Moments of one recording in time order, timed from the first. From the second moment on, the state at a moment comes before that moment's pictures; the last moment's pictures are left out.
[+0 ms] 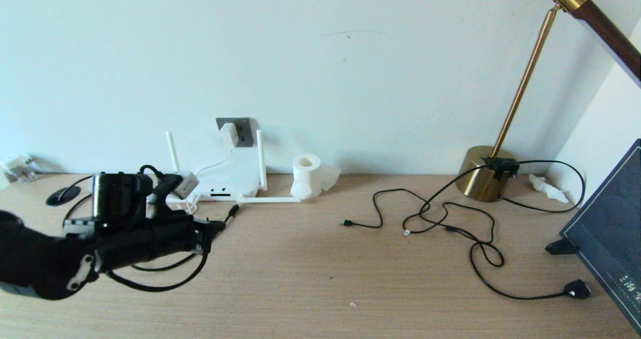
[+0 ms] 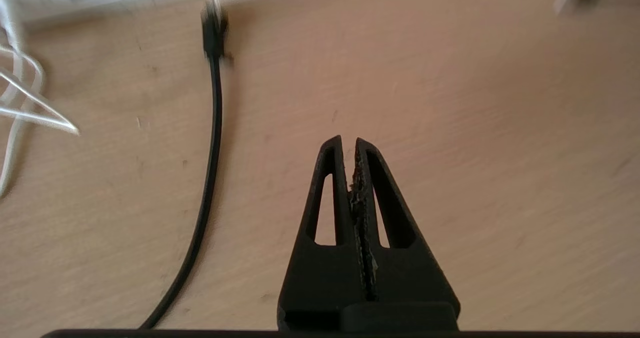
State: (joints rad) left arm -0.09 1.78 -0.68 -0.55 -0.27 0.14; right arm -0.01 0.00 -0.04 0.10 0.03 -0.05
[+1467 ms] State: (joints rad) left arm -0.08 2.15 -1.06 -0.47 -0.10 0.37; right arm -0.01 0.00 -0.04 0.10 0.03 -0.05
